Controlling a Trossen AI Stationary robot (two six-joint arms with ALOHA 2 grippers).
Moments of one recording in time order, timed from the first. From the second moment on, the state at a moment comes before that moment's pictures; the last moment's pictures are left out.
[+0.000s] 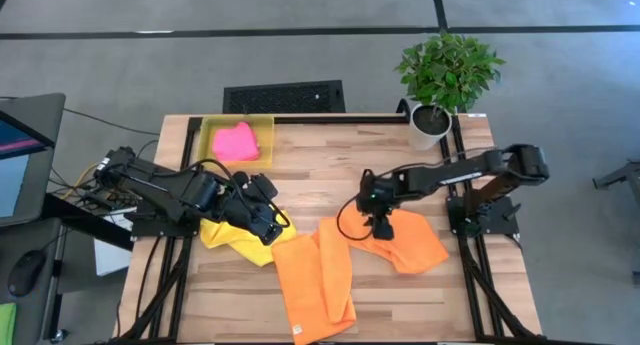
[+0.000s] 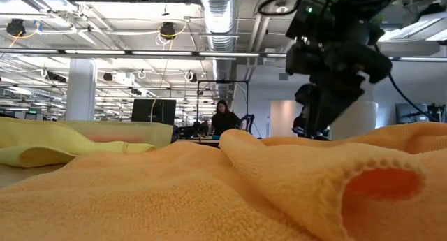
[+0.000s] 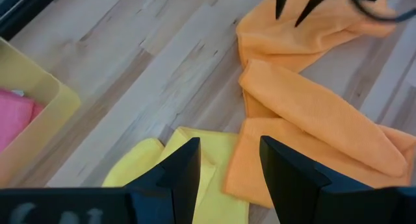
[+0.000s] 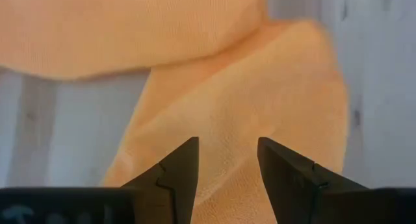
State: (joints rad) left arm -0.35 1.46 1.55 -1.25 -0.44 -0.92; right arm -0.02 1.53 0.80 -0.38 -0.22 -0.07
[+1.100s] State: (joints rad) left arm -0.33 1.46 1.55 -1.23 -0.48 -1.06; right arm -0.17 1.54 0.86 -0.20 0.02 0.08
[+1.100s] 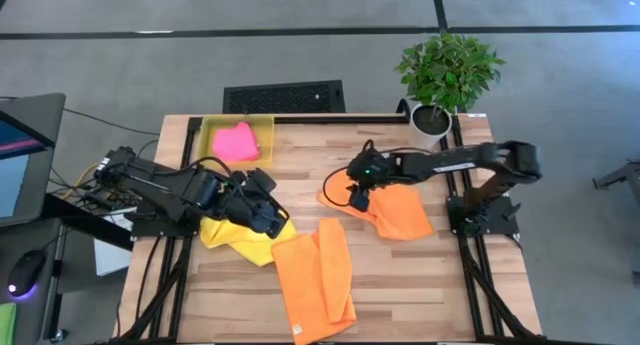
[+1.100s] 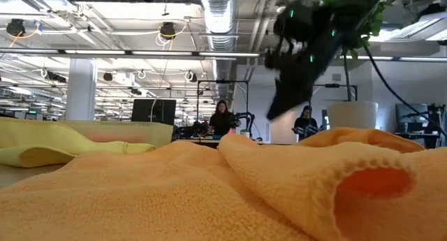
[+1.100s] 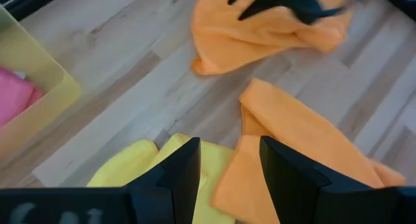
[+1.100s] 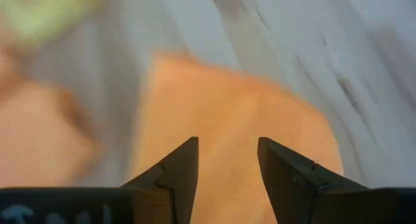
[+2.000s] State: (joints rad) left arm 0.01 1.79 1.13 -0.30 -0.20 -0.29; right arm 0.13 0.91 0.92 -0.42 -0.13 0.05
